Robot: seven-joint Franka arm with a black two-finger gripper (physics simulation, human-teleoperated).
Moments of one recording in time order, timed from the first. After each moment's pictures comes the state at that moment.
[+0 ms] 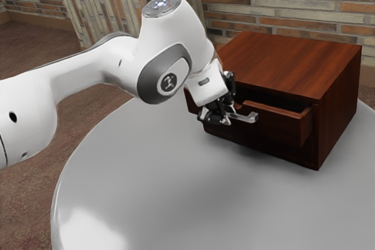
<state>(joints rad) -0.09 0.20 -0.03 -1.57 0.05 2.14 1.35</state>
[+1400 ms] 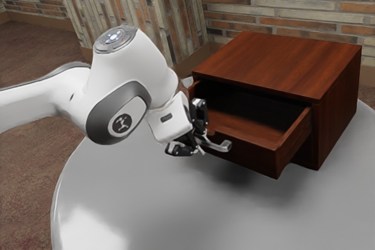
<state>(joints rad) -0.09 -0.13 -0.04 -2.00 0.05 2.26 1.34</state>
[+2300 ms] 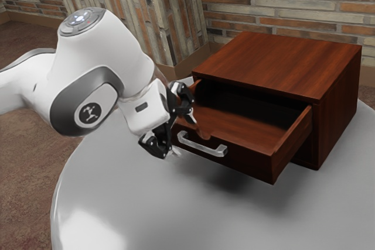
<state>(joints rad) -0.09 -0.25 -0.04 -2.03 0.06 2.18 1.33</state>
